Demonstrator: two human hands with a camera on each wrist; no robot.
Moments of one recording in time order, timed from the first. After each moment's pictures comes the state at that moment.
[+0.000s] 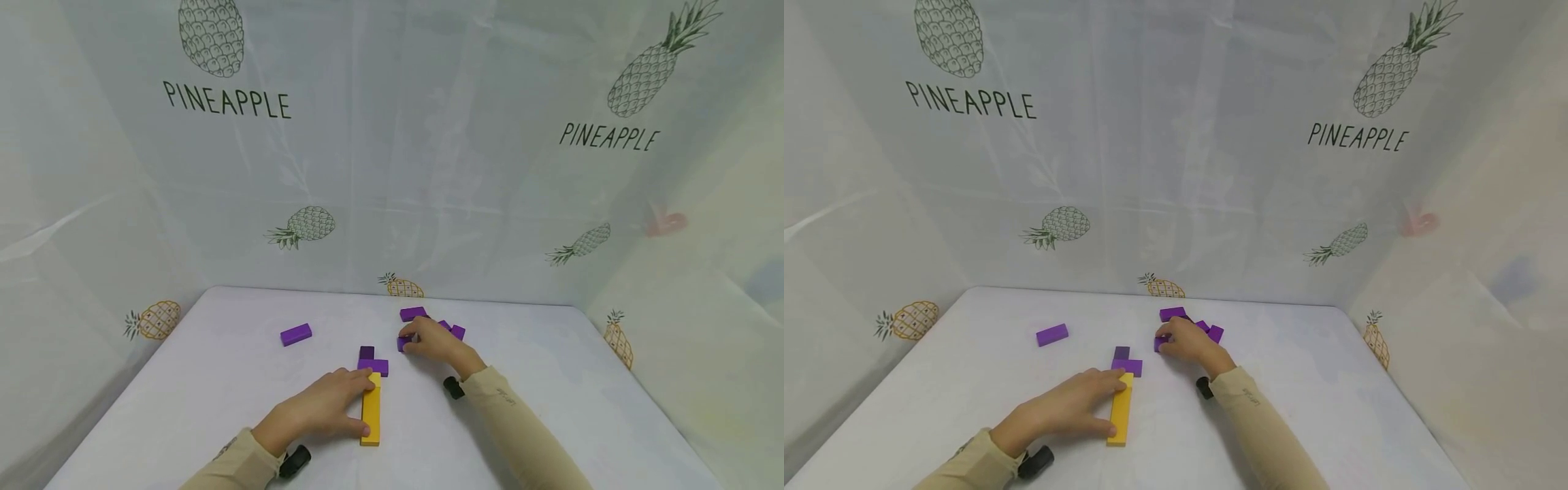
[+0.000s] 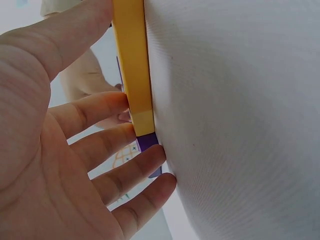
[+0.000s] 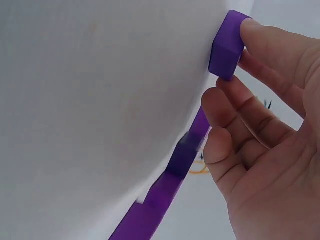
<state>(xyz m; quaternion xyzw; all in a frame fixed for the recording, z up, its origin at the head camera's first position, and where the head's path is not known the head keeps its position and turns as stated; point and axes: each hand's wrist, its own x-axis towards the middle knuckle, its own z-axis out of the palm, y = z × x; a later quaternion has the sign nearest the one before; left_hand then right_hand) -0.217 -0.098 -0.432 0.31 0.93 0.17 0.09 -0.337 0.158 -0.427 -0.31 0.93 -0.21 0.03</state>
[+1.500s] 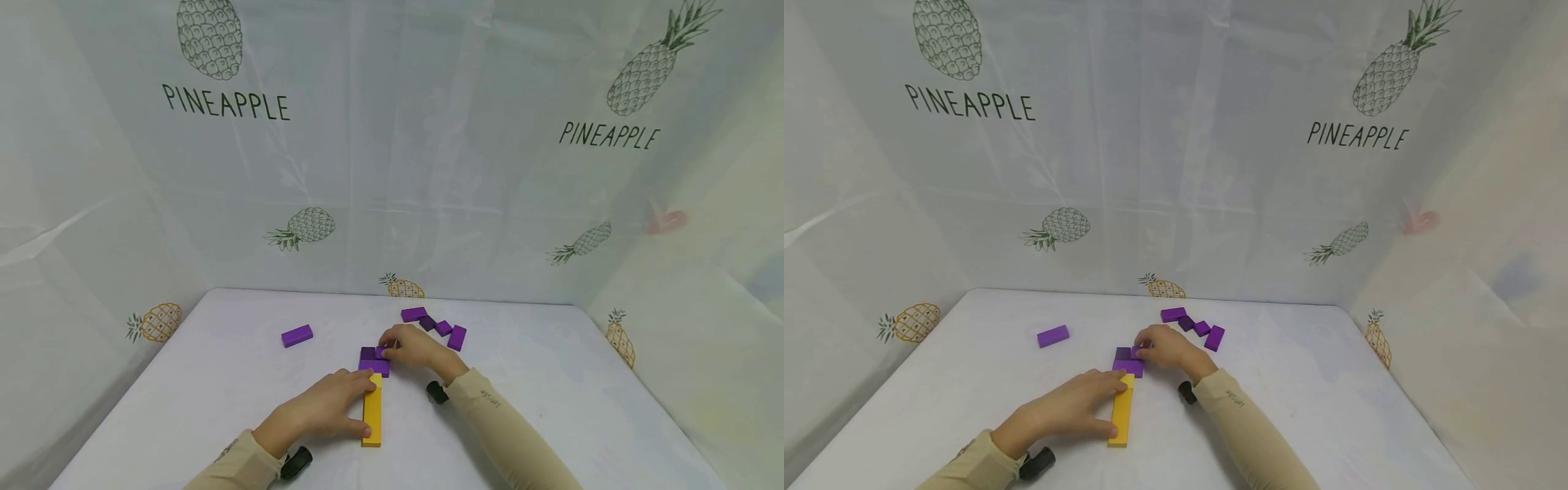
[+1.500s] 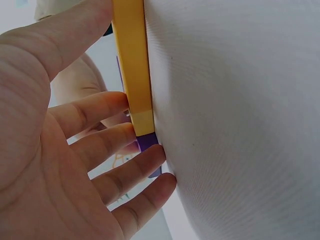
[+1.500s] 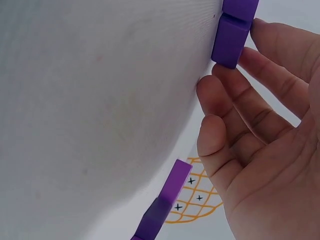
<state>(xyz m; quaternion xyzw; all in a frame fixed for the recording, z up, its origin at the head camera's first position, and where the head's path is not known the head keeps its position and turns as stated) -0.215 -0.097 -0.428 0.32 0.93 0.17 0.08 -0.331 0.119 -0.429 -0.32 0.92 -0.21 0.06</state>
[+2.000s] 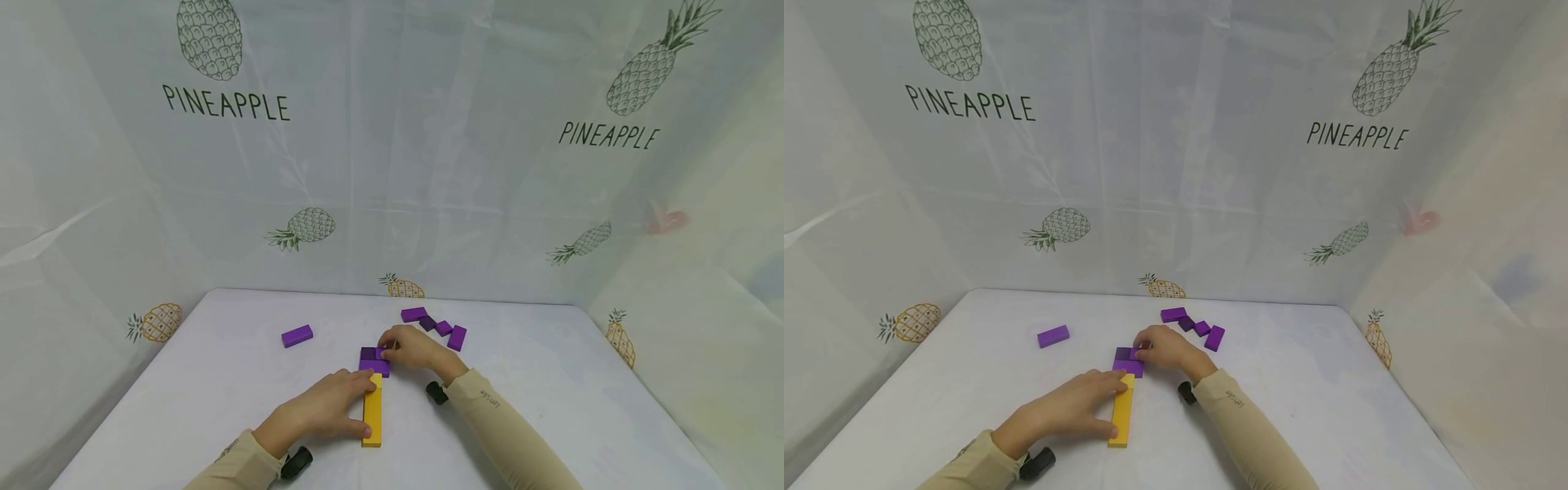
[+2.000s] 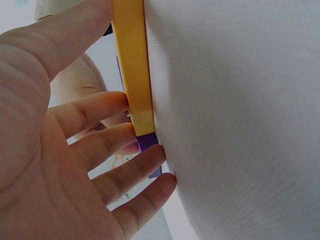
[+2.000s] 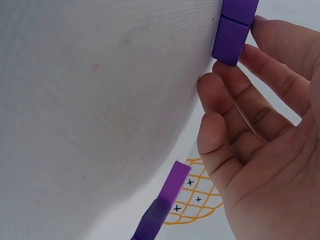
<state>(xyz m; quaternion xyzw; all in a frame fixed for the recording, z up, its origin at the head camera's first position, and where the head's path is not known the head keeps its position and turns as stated) -0.216 -0.096 -0.430 0.32 0.93 0.17 0.08 -0.327 0.118 -0.427 -0.32 0.92 -0.22 0.07</state>
